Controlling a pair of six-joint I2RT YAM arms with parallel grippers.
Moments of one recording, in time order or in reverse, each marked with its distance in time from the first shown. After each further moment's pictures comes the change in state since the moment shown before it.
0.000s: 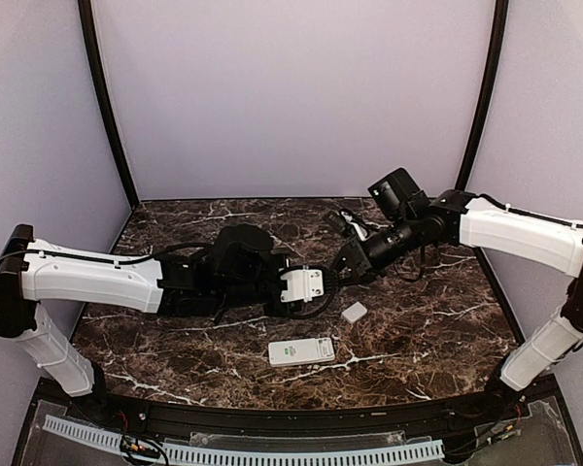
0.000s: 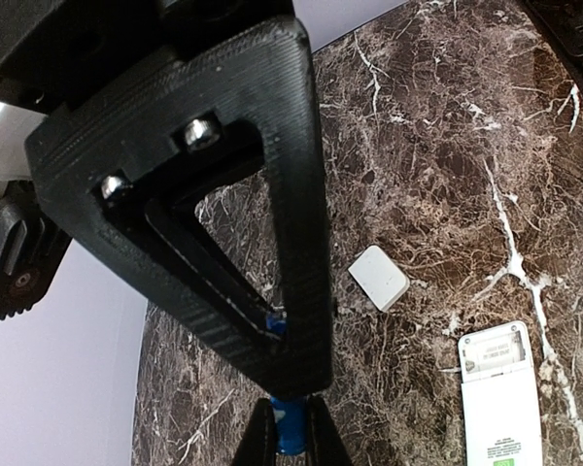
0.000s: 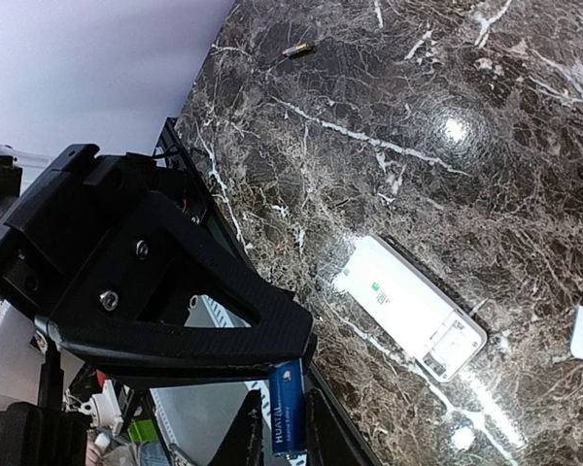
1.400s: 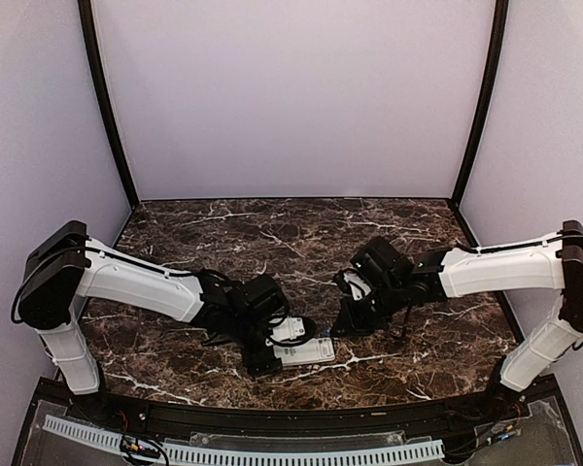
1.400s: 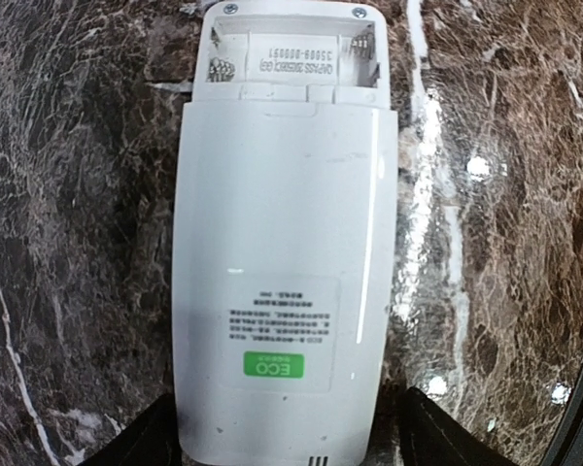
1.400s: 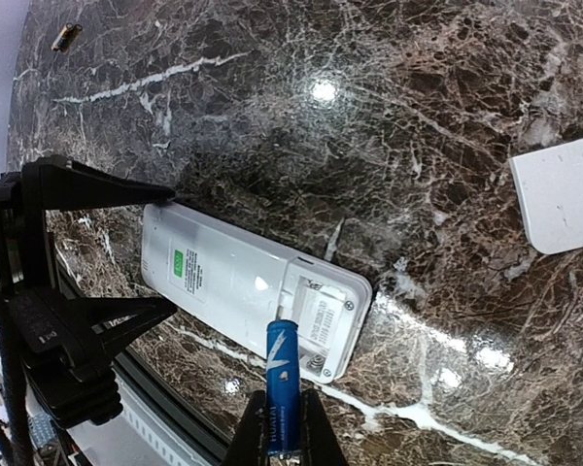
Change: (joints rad) left arm 0.053 0.219 -0.046 -0.431 0.216 -0.481; right arm 0.160 0.026 -0.336 0.225 0.413 0.285
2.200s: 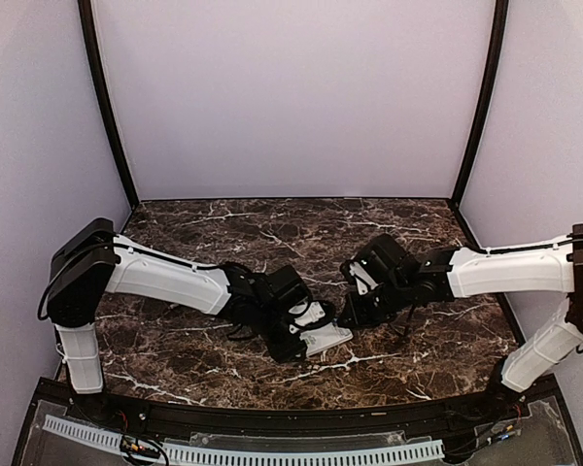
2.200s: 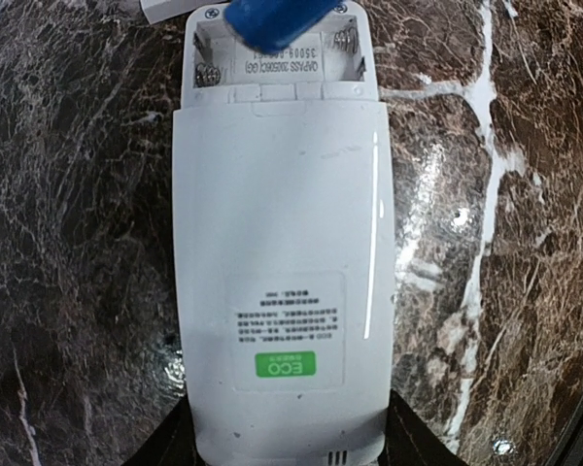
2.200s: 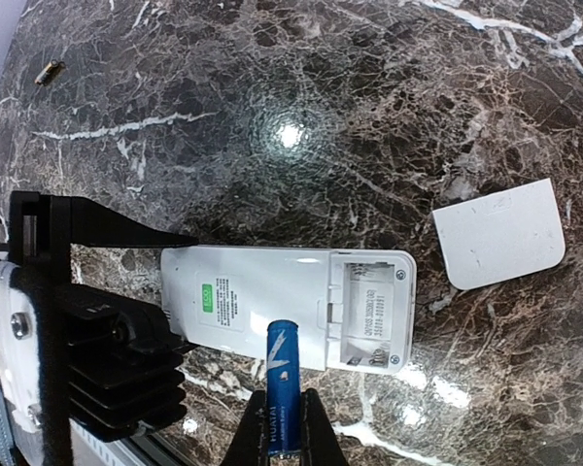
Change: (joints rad) left arm 0.000 0.146 0.186 -0.011 0.013 -0.211; right arm 0.002 -0.055 -0.012 -0.006 0.154 -0.061
